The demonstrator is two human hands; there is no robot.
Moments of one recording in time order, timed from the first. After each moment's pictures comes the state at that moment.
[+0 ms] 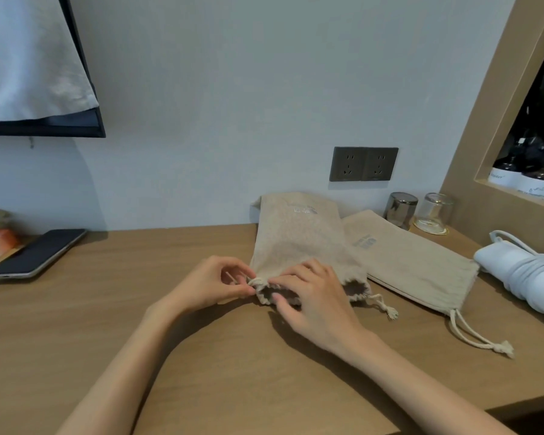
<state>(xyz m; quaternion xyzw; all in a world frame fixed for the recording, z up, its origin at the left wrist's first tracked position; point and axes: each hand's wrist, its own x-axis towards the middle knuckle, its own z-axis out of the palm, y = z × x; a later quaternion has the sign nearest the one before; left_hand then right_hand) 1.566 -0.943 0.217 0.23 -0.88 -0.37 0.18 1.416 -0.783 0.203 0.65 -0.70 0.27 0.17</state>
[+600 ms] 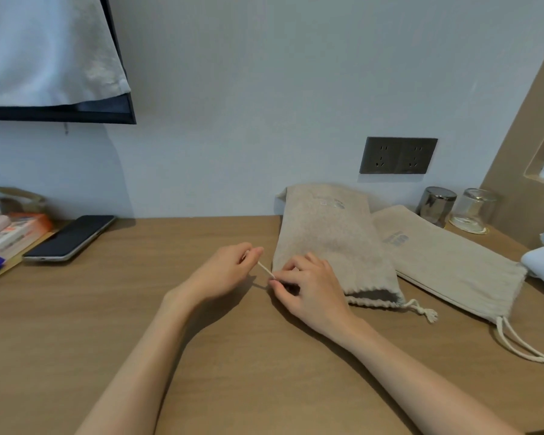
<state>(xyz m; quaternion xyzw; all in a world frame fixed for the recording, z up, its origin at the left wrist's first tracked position) 1.573 -0.948 0.221 0.29 -0.88 -0.31 0.20 1.433 -0.830 0.190 0.66 -0.69 0.29 0.09</state>
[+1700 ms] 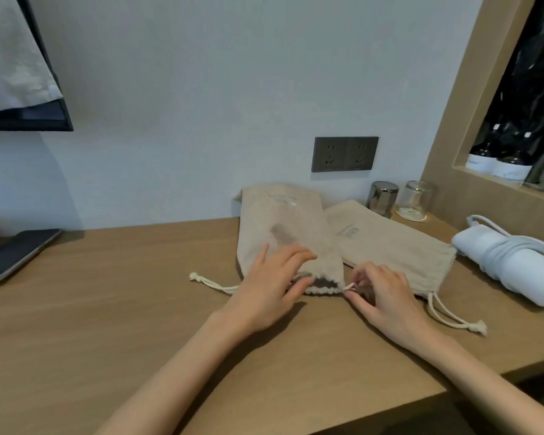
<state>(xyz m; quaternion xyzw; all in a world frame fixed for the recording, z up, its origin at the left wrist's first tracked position) 1.493 -0.861 0.203 0.08 -0.95 -0.14 0.26 1.321 -0.697 0.187 0.56 -0.78 0.26 0.13</state>
